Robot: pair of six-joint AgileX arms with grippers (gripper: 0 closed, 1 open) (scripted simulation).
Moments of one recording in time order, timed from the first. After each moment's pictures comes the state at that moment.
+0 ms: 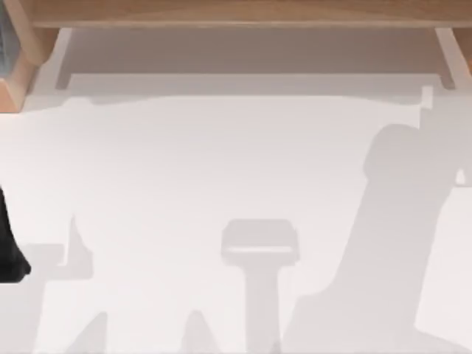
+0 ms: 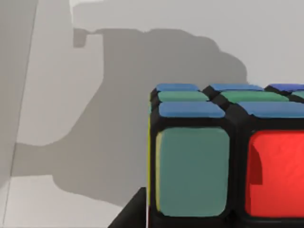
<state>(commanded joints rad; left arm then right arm) 0.00 0.00 0.00 0.00 0.00 0.00 -0.39 2.55 2.52 -1.37 -0.10 -0.58</state>
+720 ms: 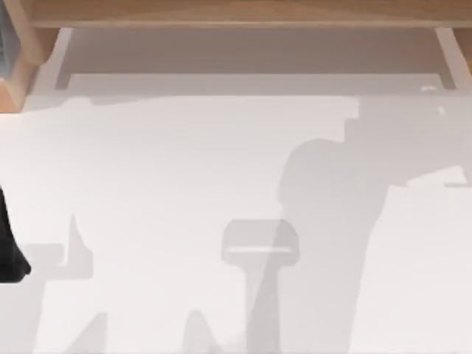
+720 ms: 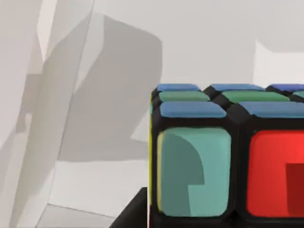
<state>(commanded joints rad) 0.00 0.00 0.00 0.00 0.00 0.00 -0.34 2.35 2.38 -1.35 -0.06 -0.57</state>
